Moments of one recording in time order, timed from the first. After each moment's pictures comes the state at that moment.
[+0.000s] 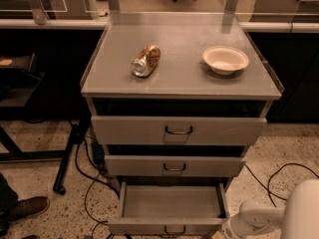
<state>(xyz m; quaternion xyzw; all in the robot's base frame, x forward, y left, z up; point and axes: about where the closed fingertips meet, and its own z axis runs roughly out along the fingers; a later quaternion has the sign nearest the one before) 0.392 -0.260 0.190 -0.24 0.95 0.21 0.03</state>
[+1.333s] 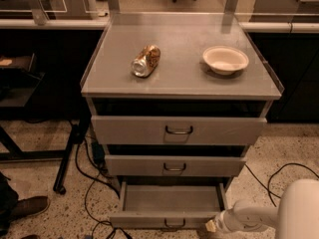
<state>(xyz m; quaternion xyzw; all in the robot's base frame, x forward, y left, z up) 0.445 -0.243 0.173 -0.16 0.96 0.19 0.10</state>
